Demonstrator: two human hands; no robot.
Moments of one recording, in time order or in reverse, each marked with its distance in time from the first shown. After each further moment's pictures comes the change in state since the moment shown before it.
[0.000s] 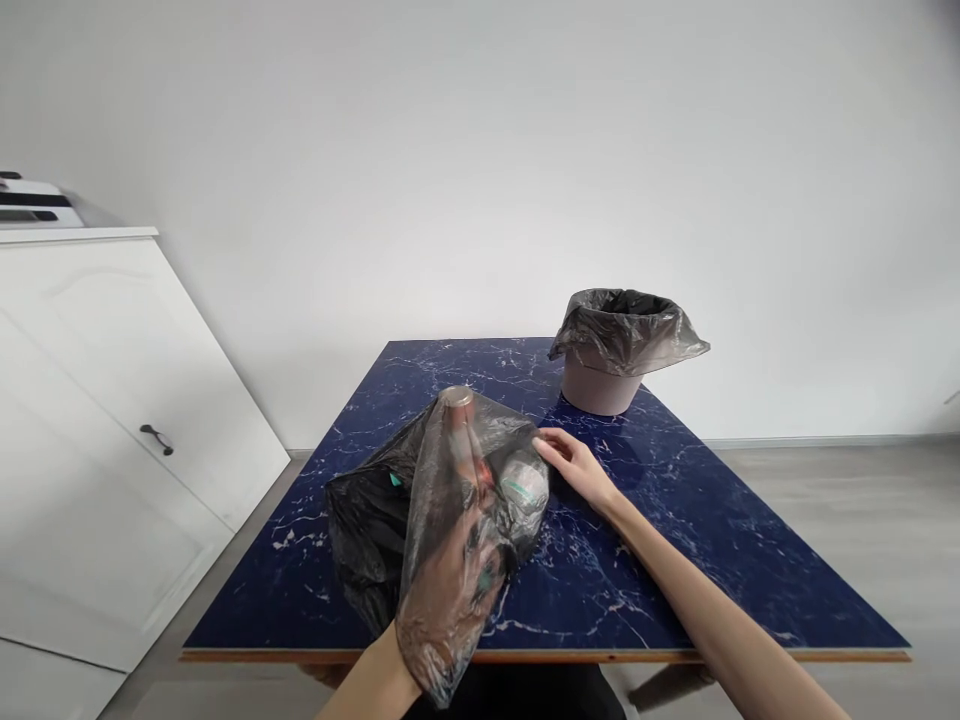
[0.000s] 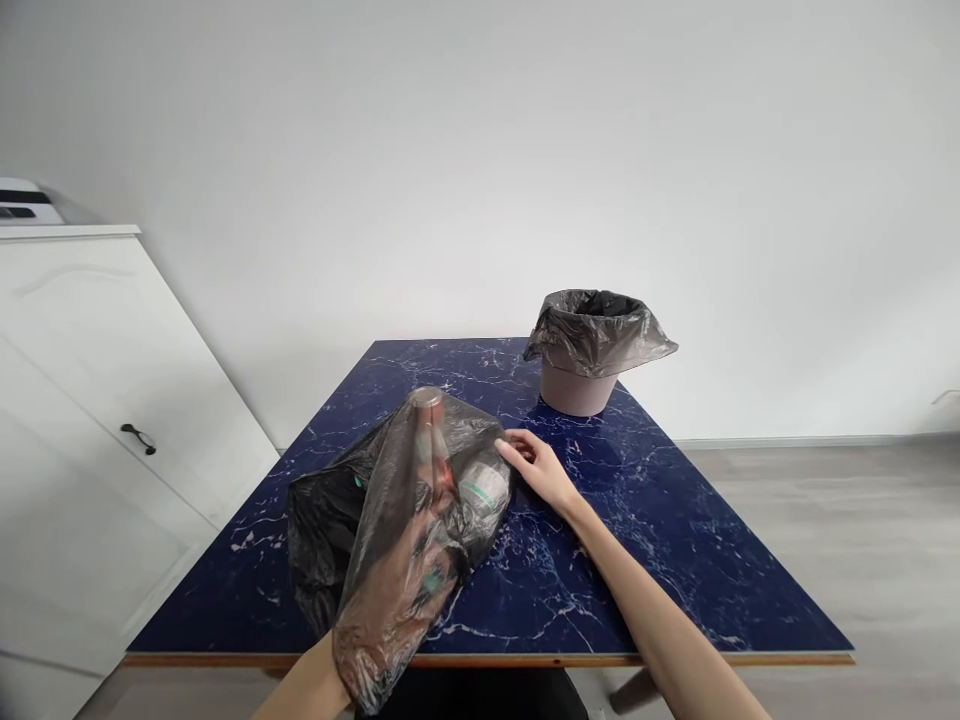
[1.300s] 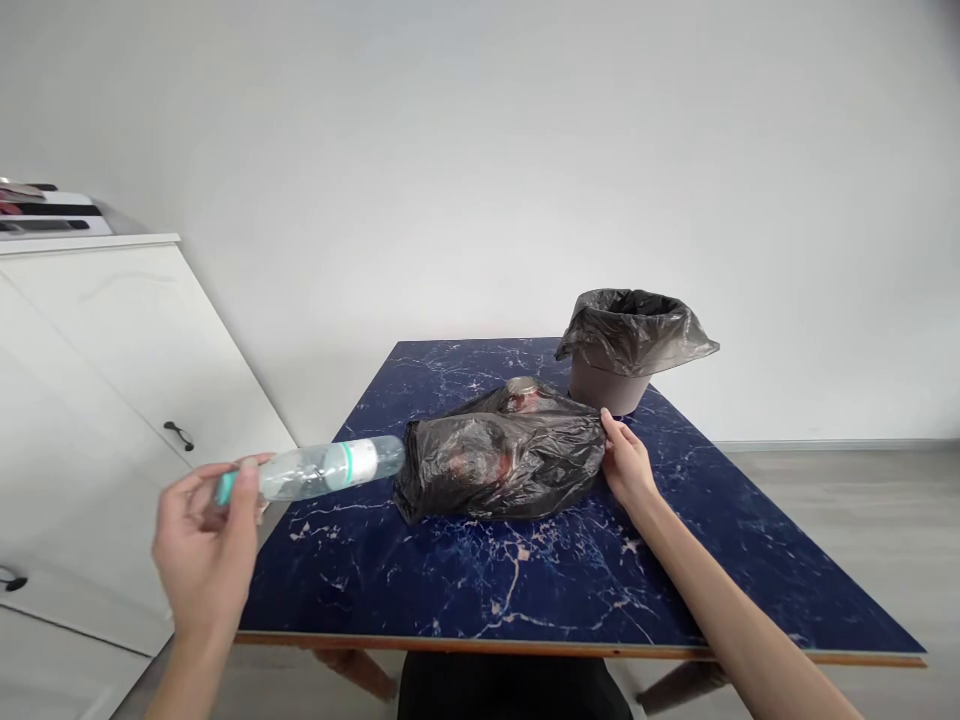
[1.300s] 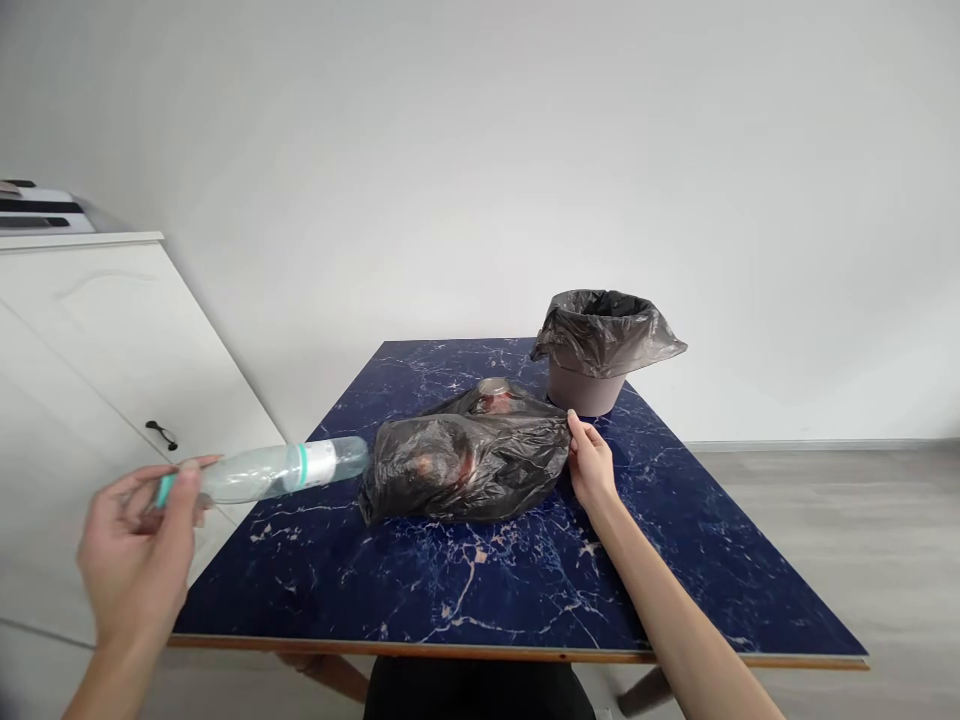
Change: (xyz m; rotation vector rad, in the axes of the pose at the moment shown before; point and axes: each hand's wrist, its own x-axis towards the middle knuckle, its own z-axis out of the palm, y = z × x) left_hand -0.028 0.025 -0.177 0.166 1.186 -0.148; right_hand 0.006 0.008 -0.037 0.462 0.468 0.149
